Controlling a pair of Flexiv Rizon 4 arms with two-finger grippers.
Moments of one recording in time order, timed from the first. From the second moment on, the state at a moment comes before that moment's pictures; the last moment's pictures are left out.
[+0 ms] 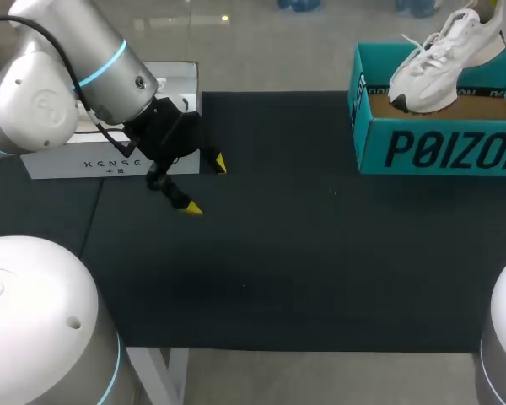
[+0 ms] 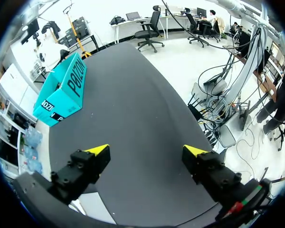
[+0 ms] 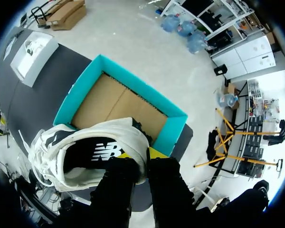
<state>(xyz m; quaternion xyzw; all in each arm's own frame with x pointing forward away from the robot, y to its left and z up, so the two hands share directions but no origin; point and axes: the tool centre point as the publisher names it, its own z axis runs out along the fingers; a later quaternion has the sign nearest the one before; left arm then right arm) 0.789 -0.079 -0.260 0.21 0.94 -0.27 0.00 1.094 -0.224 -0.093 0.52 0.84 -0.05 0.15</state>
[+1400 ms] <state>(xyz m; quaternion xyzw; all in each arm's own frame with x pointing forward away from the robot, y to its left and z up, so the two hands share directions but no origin) 0.789 -0.080 -0.260 0.21 0.94 -0.27 0.00 1.036 -0.246 -0.107 0.73 0.65 -0.10 0.19</state>
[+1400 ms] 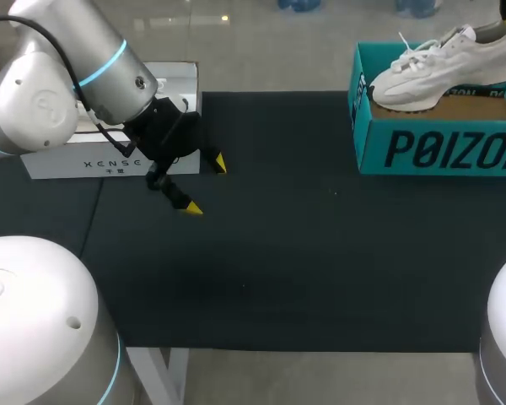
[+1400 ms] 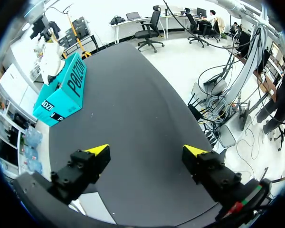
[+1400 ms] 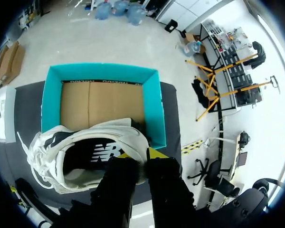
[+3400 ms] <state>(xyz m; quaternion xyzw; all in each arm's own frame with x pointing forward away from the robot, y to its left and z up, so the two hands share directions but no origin) 0.789 -0.080 -0.260 0.21 0.94 -0.27 0.00 1.040 -0.319 -0.195 0.83 0.53 -0.06 0.13</state>
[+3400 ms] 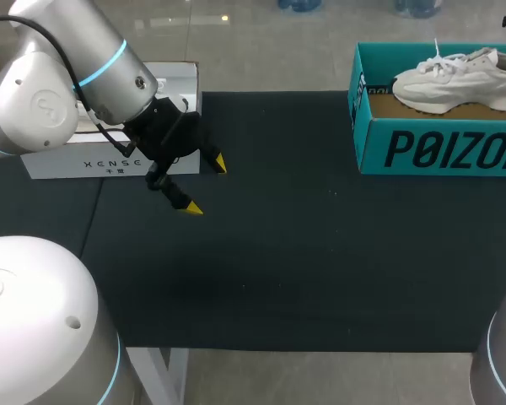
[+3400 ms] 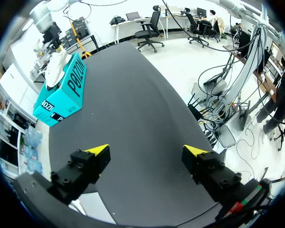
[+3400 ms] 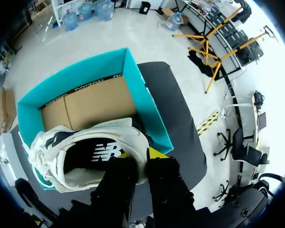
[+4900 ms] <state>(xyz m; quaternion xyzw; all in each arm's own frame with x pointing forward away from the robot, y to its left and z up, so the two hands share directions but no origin) 0.789 -0.080 -0.260 0.21 0.94 -0.27 0.00 1.042 -0.313 -0.338 0.83 0.55 -0.06 0.09</state>
